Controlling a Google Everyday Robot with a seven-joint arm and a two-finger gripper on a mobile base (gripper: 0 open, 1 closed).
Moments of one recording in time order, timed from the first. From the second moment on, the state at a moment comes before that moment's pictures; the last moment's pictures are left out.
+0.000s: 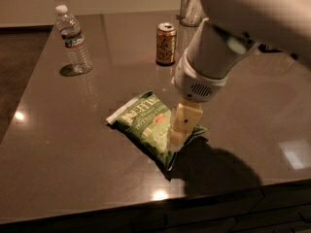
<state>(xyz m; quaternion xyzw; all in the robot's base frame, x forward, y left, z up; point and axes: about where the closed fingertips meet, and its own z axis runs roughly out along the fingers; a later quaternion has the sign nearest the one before) 0.454 -0.058 0.889 -0.65 0.74 0.07 0.16</state>
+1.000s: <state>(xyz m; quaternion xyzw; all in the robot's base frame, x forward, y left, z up) 0.448 -0.048 0.850 -0.62 0.78 0.03 0.09</state>
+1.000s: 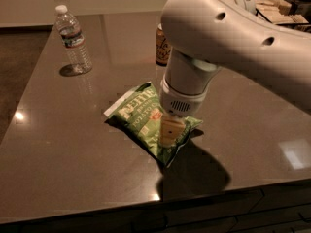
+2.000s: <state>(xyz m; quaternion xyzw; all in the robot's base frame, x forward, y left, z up) 0.507 -0.013 0.911 -0.63 0.77 0.03 0.12</state>
